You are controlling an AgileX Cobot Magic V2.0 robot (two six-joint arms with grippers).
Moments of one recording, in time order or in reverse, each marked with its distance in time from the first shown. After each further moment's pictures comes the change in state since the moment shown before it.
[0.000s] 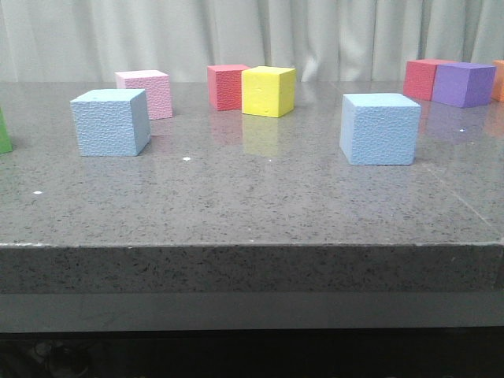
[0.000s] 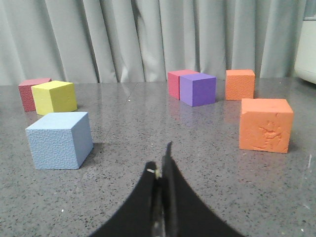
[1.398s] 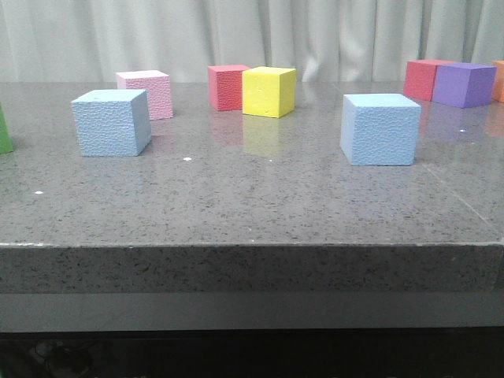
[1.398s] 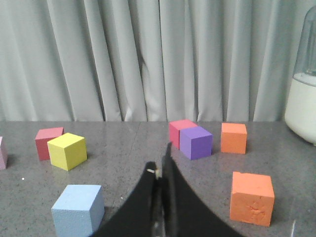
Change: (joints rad) left arm 0.000 0.225 -0.643 -0.011 0.487 0.000; right arm 0.000 0.224 -0.575 -0.022 0.368 0.000
